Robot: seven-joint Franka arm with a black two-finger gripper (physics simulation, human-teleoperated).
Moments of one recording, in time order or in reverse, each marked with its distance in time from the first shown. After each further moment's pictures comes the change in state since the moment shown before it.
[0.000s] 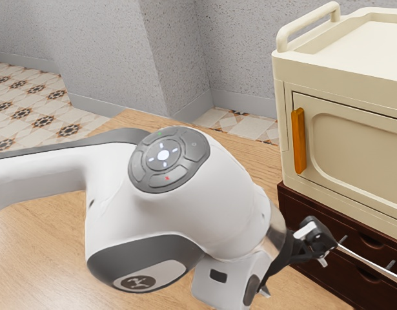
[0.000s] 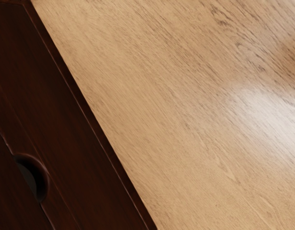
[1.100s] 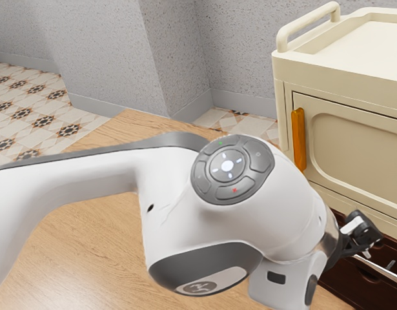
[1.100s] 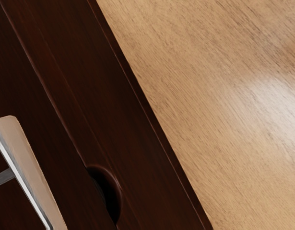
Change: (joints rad) arm -0.008 0.176 0.016 0.131 -0.003 0.087 -0.050
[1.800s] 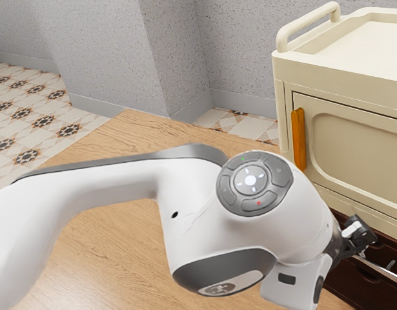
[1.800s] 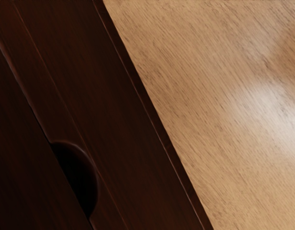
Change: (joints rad) arm 0.020 0.072 0.025 -0.002 0.006 0.049 -0.008
